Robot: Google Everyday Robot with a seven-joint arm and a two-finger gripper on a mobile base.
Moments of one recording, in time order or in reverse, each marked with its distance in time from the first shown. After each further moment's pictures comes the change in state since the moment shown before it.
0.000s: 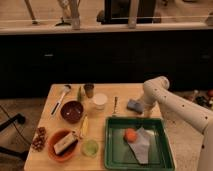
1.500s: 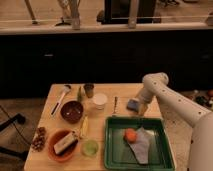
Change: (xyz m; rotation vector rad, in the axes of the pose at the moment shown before) arm -0.007 -0.034 0.007 -0.002 -0.110 0.248
